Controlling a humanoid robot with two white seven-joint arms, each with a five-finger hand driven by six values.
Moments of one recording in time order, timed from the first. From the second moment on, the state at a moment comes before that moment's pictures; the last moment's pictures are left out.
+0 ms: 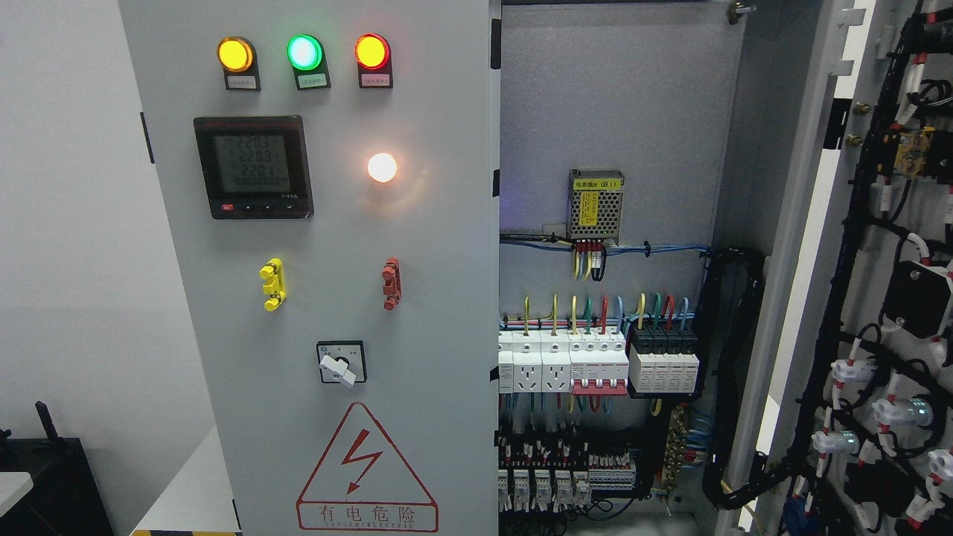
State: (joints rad) left arm 0.02 0.02 -0.12 -0.03 0.05 -0.14 -0.28; right arm 0.16 0.12 0.14 -0.14 -0.07 -0.01 -0.05
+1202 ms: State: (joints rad) left arm 0.00 -0.04 -0.01 0.00 0.02 -0.13 -0.20; right arm 0.41 0.03 0.15 -0.56 -0.07 -0.06 -0.05
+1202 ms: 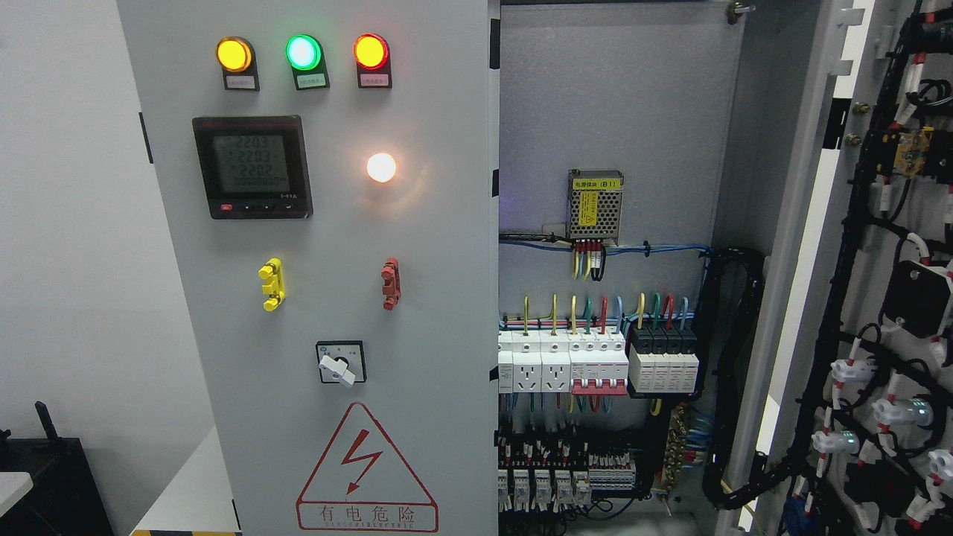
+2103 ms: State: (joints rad) left arm 0.00 -0.04 0.00 0.00 0.05 -0.14 -0.21; right arm 0.77 -0.06 0.16 -1.13 -0.07 -0.14 -0.05
